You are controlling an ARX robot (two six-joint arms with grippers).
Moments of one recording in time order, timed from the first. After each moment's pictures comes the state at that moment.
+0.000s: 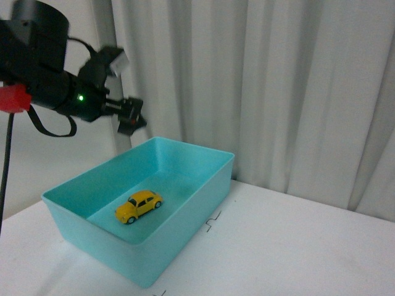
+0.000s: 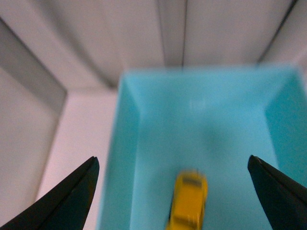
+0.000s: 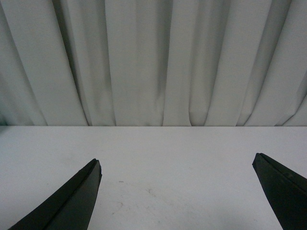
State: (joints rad) left arm 0.37 1.71 1.01 0.28 0.29 0.27; right arm 0.00 0.00 0.01 0.00 0.00 -0.01
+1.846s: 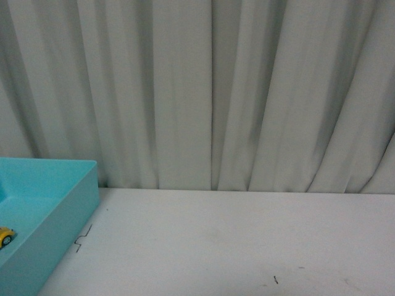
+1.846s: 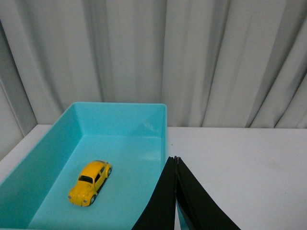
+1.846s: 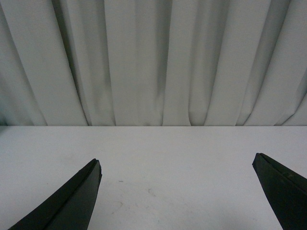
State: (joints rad) left arm 0.00 0.48 0.01 0.47 0.00 0.00; right arm 0.00 0.00 0.01 0.00 0.00 -0.01
